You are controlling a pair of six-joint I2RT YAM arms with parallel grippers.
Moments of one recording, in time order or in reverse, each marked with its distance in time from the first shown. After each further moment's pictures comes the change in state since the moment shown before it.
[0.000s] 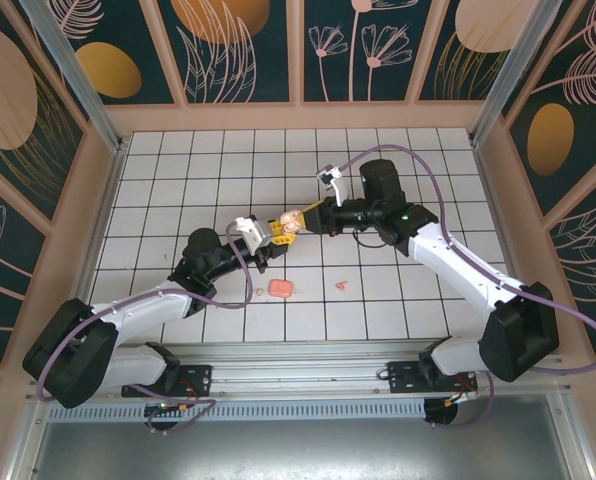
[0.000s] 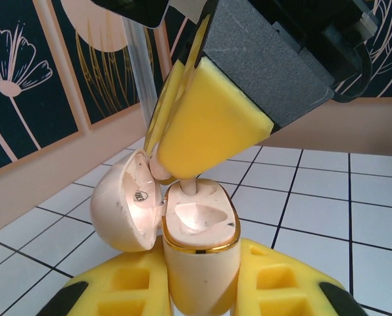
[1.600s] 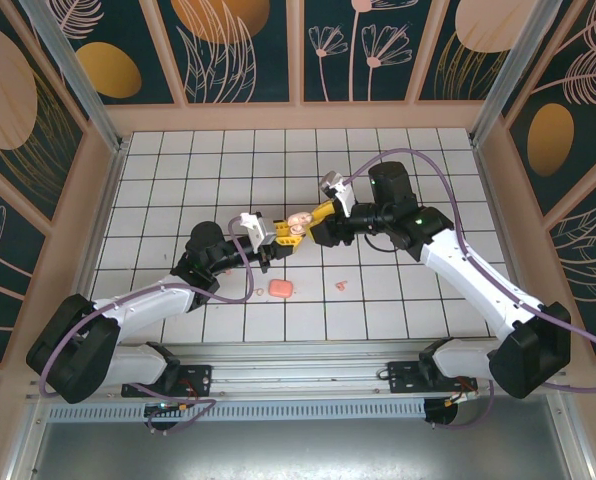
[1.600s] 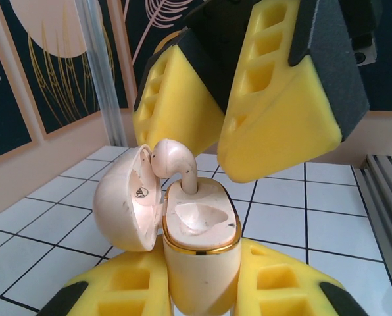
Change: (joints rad) left arm 0.000 0.029 0.055 -0.020 0.122 -0.053; right arm 0.002 -0.095 0.021 -0.175 0.010 -0.324
